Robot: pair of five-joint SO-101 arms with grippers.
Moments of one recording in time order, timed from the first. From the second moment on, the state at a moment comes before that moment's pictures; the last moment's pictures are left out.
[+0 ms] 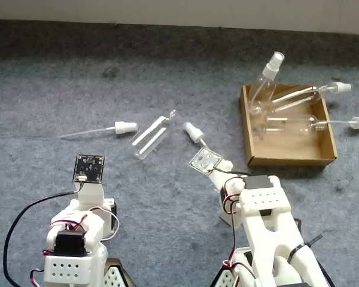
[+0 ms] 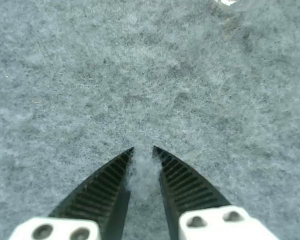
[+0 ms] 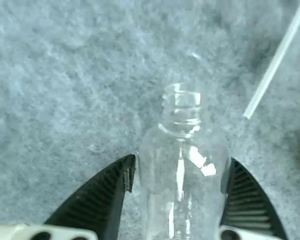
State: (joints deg) left arm -4.4 -103.8 95.9 75.5 5.2; right arm -12.0 -36.2 66.1 59.9 45.8
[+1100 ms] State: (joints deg) left arm -4.4 -103.8 95.9 75.5 5.2; right arm -13.2 -36.6 64.2 60.0 44.2
